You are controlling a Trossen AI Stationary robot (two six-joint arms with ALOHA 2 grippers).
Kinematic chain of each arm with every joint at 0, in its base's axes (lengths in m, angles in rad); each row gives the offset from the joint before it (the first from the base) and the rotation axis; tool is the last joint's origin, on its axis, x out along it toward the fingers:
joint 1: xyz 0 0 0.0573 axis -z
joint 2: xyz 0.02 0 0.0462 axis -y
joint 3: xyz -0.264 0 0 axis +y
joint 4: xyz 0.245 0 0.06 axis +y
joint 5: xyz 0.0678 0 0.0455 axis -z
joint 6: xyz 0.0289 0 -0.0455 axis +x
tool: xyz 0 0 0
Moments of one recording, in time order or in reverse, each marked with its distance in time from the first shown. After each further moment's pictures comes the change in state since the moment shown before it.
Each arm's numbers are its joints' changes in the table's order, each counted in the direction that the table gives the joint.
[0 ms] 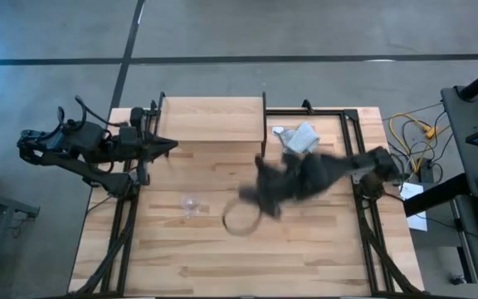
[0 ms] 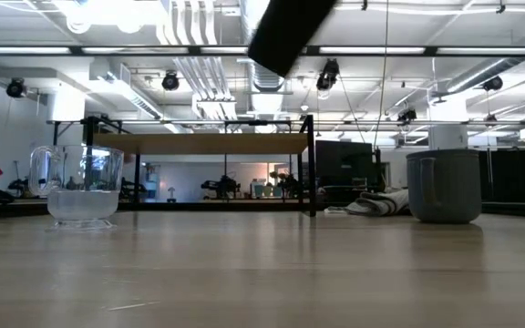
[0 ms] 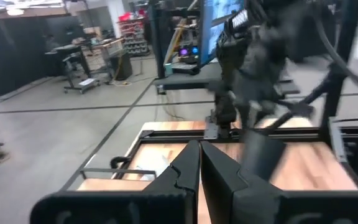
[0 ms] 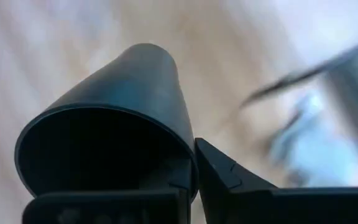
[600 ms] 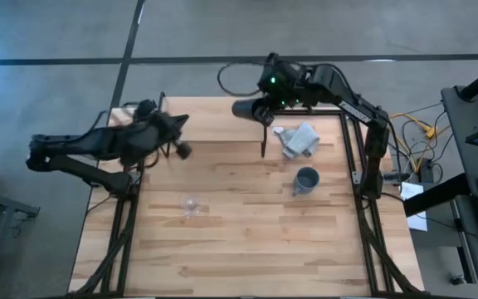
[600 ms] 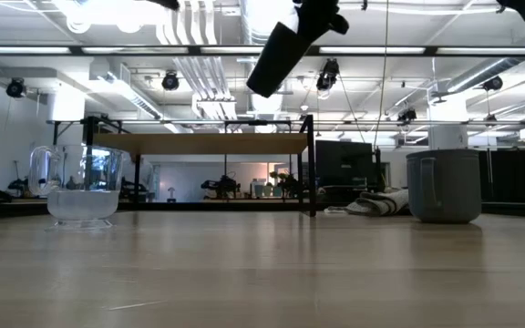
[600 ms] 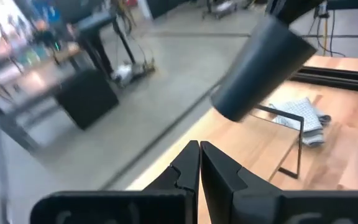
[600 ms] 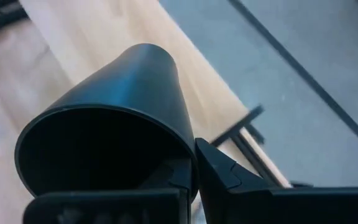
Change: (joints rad) left arm -0.241 -0.233 0.007 0.092 -0.385 -0.140; right arm 0.638 -0.014 -0.148 -0.195 -0.220 -0.489
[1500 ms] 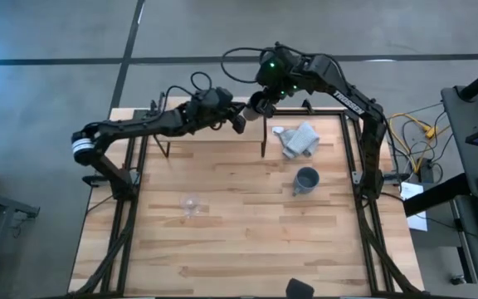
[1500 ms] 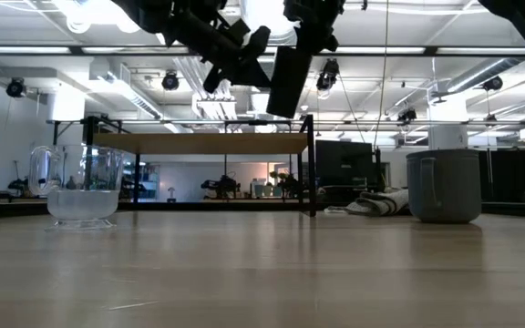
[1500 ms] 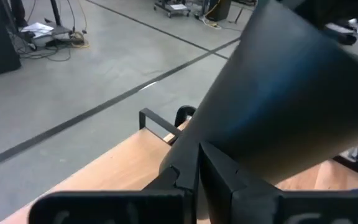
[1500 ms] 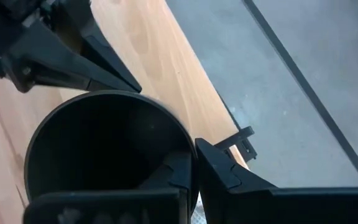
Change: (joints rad) left arm -0.414 -0.526 -0.005 -0.664 0.651 -0.138; right arm 0.121 -0.051 0.002 -0.049 -0.129 -0.241
